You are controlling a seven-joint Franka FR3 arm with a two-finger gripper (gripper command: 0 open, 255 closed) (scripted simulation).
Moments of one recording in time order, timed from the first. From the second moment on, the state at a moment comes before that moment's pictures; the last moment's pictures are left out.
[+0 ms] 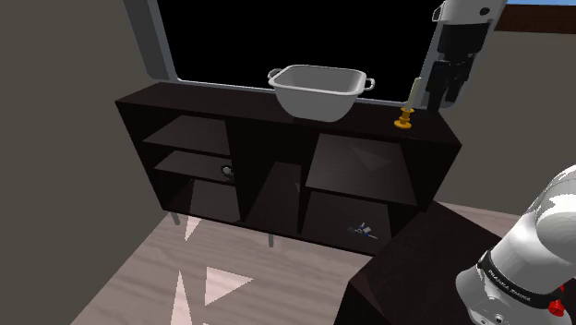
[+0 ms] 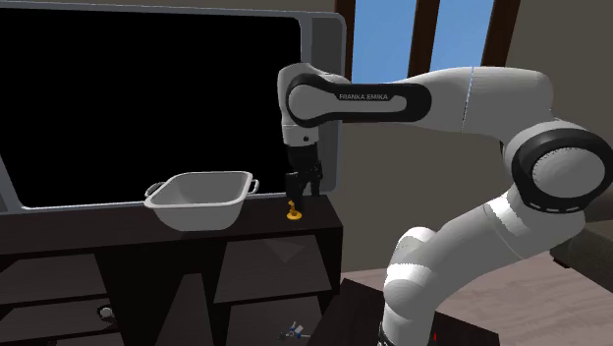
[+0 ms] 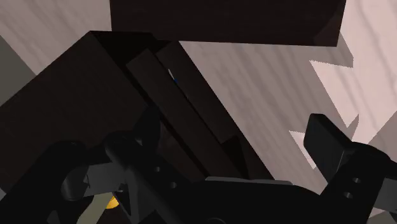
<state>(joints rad) -0.02 -0.76 -0.01 -2.35 -0.01 1.48 -0.03</state>
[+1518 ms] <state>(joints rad) -0.05 -0.79 -0.31 -2.64 -0.11 2.29 -0.31</state>
